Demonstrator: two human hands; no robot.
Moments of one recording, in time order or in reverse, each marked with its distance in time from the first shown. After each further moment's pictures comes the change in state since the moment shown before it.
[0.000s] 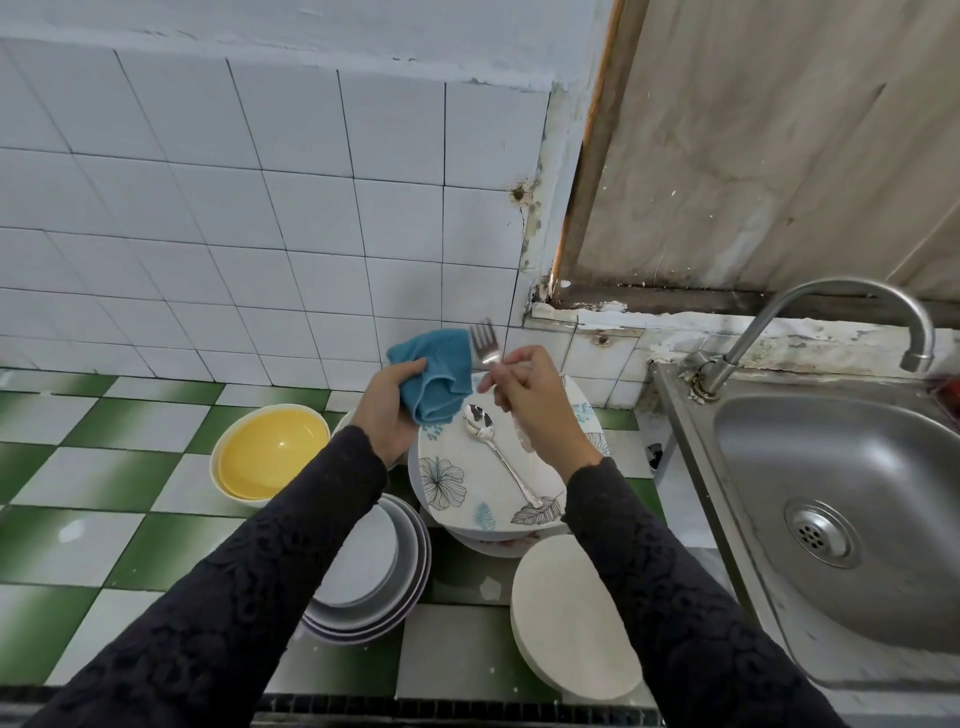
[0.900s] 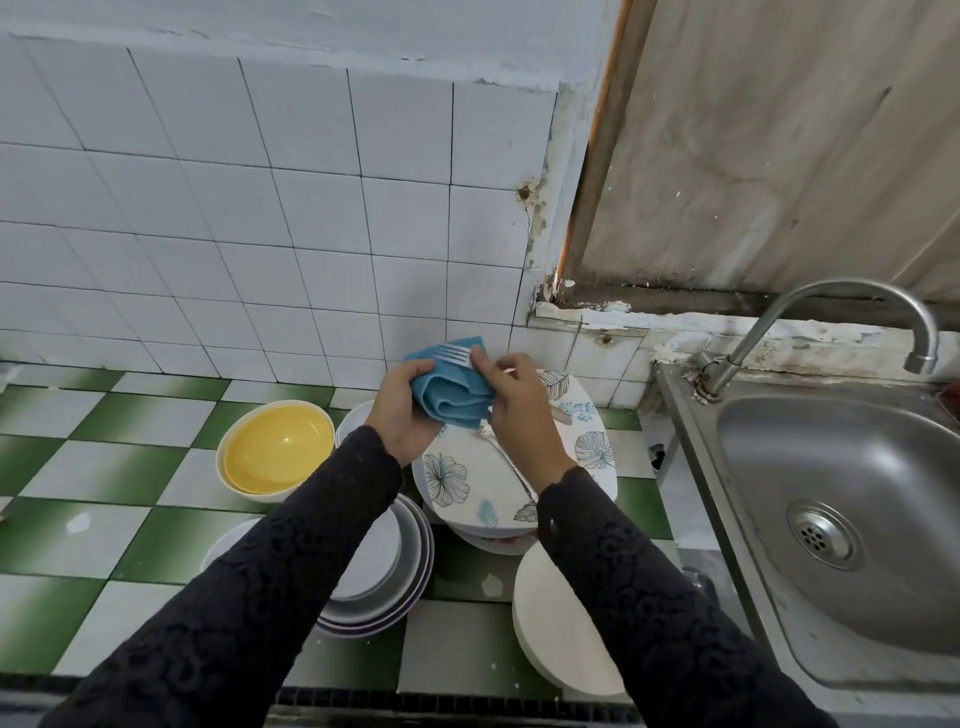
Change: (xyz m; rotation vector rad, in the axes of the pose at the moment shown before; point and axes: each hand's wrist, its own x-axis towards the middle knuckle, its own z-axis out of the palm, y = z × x) left_hand -0.004 -0.007 0.009 -0.104 0.060 -0.079; right_hand -0.006 0.020 0.019 -0.585 0.103 -0.375
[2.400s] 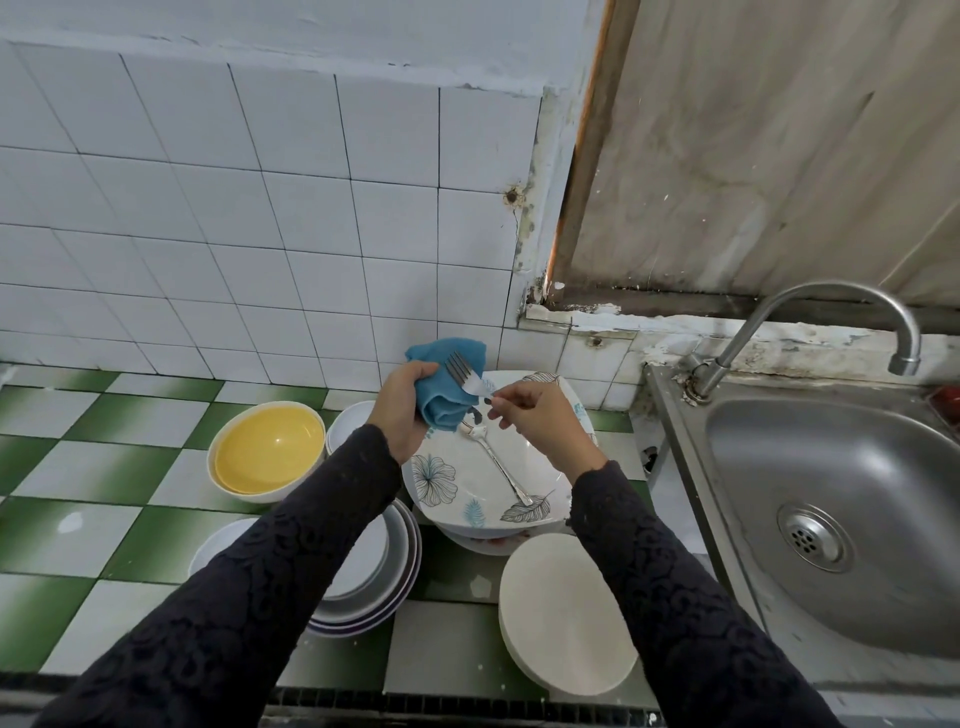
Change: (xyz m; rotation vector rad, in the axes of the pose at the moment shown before) left_hand 0.005 -0.009 0.009 0.188 0.038 0.092; right_hand 0.001 0.014 -0.042 0.320 -0.254 0.473
